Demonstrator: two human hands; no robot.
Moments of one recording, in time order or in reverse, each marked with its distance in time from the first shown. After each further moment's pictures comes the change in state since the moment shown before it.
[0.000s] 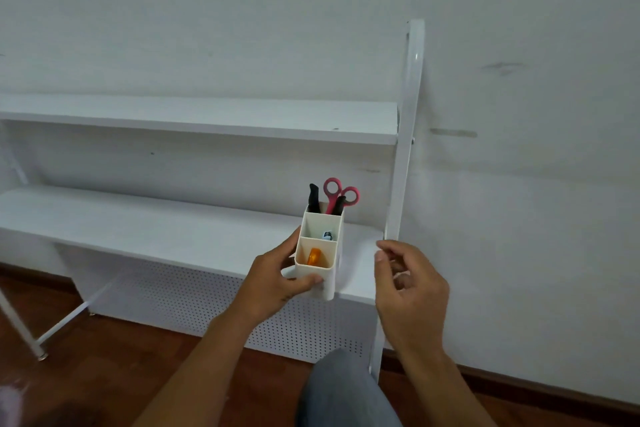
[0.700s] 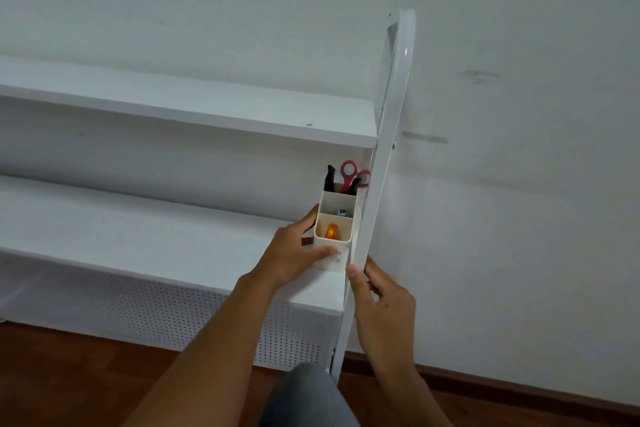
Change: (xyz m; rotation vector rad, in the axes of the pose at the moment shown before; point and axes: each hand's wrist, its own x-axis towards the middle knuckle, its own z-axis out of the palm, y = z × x) left_hand 0.094 0.006 0.067 -0.013 -0.114 0.025; right_hand 0.007 0.038 0.002 -0.102 -0.195 0.309
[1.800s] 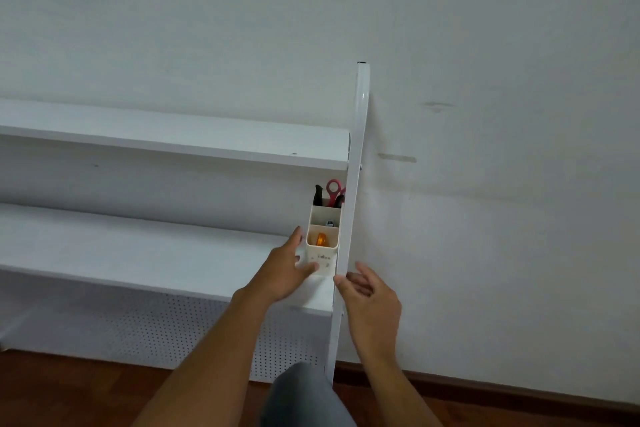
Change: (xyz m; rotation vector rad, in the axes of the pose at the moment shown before) left_hand -0.033 0.032 -0.006 0.117 -0.023 -0.101; right_hand -0.011 -0.023 -0.015 0.107 0.091 0.094
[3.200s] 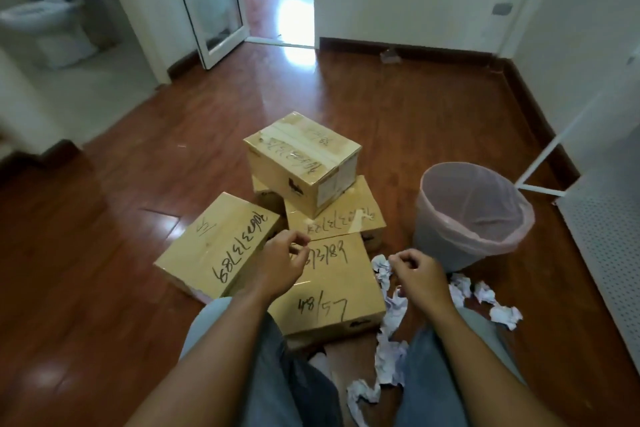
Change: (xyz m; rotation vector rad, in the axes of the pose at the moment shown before) left_hand -0.727 -0.206 -0.102 0.138 1.342 -1.153; right_hand -0.514 -0.040 0.309 -0.150 -1.838 -0.265
